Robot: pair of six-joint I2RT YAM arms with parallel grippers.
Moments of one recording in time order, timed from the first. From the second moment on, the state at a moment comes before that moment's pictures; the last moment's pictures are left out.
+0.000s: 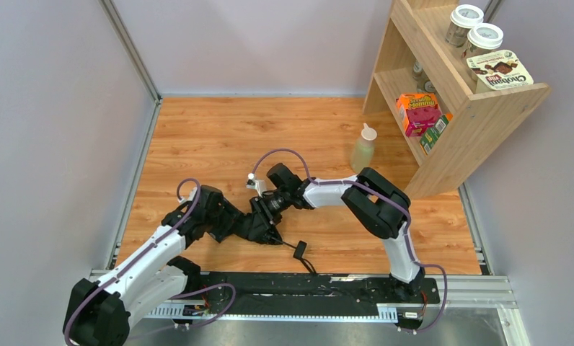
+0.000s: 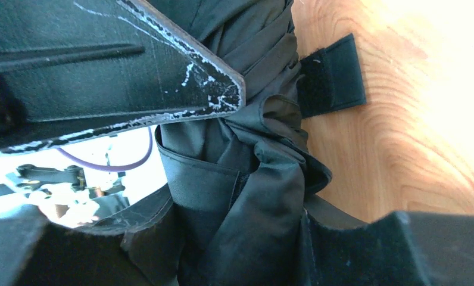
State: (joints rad) left arm -0.45 0.86 0.43 -0.57 -0.03 -1.31; right arm 0.90 2.07 1.21 0.04 -0.88 0.47
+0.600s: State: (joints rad) left arm -0.44 0.92 0.43 -0.51 0.05 -1.35; right arm 0.92 2.02 1.21 0.01 -0.86 0.39
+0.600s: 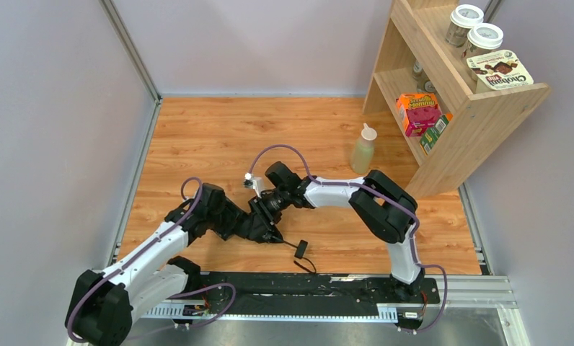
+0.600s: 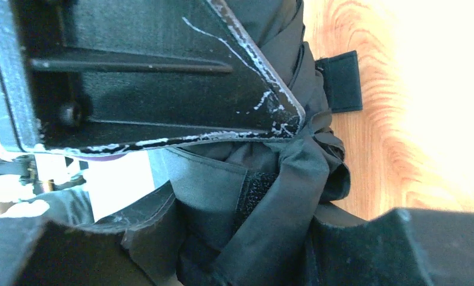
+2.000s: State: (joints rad) left arm -0.44 0.35 0.42 0.12 0.15 -0.84; right arm 0.96 1.40 1.47 -0.53 -0.30 0.37
